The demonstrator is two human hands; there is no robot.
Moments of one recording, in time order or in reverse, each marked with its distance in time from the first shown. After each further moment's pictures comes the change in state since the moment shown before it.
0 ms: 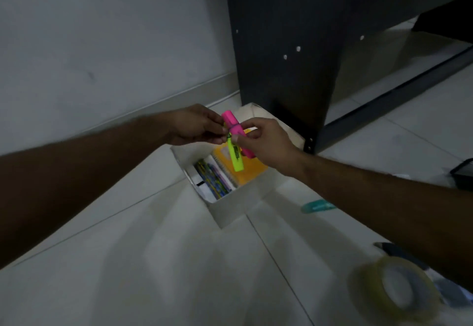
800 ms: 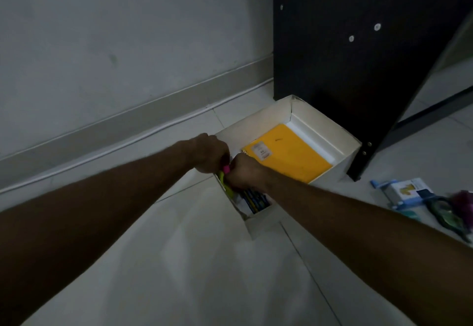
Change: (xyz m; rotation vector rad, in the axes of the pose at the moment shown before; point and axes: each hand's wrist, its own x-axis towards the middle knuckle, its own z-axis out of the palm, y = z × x) left_hand 0.027 -0.089 -0.050 1.579 -0.101 -0.026; right_hand 0.062 0.068 0.144 -0.482 -0.375 0.233
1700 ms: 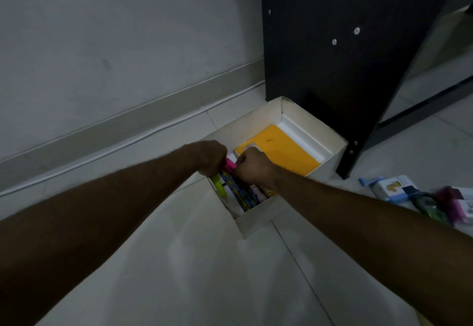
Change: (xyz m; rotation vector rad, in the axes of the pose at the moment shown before) left_hand 0.022 0.018 0.000 -0.058 -0.074 -0.024; right_hand -0.008 0.020 -0.025 0.128 0.102 0.097
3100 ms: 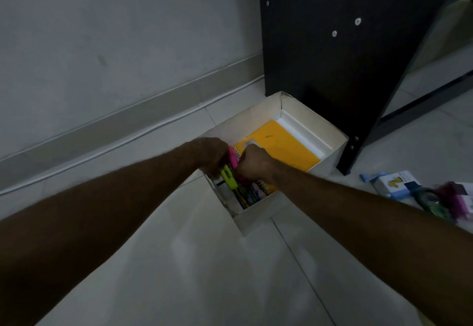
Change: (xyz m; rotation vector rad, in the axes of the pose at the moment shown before) left_hand 0.010 0.001 0.001 -0.082 -0.029 0.077; right_hand 0.003 0.005 -0.006 -0.128 -0.021 -0.004
